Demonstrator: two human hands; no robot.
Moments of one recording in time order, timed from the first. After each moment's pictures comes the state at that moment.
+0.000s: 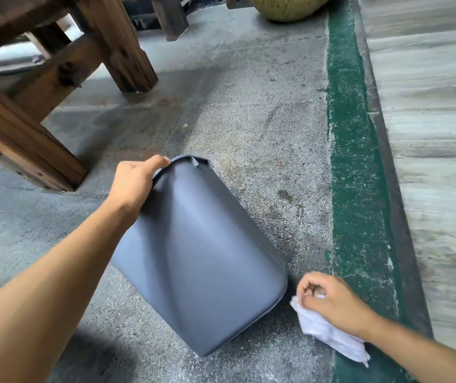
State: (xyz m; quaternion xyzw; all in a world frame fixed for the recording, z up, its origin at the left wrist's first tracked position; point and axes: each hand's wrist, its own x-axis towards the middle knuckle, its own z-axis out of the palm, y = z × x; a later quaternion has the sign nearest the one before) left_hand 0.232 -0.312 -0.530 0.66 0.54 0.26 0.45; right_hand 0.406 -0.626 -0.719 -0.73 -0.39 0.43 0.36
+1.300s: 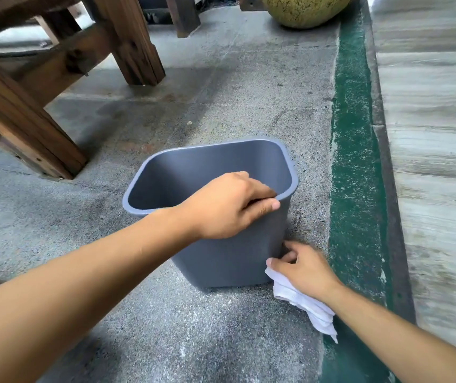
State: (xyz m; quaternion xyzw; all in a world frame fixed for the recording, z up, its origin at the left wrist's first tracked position) left_hand 0.298 -0.390 -0.539 0.98 0.02 0.07 0.17; right_hand 0.416 -0.553 -0.701 -0.81 -0.35 0.35 0.32
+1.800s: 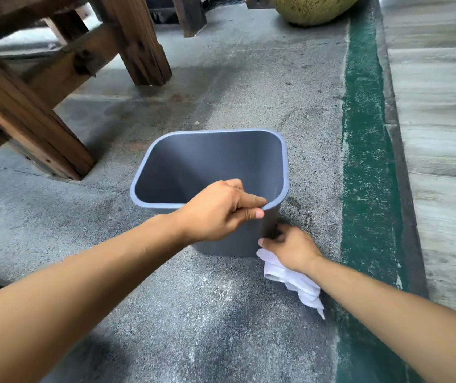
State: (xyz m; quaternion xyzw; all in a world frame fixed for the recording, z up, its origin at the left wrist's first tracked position) left_hand 0.273 -0.357 -0.563 0.97 0.06 0.08 0.21; right_hand 0.417 -0.485 -0.705 -0.82 -0.35 0.35 0.29
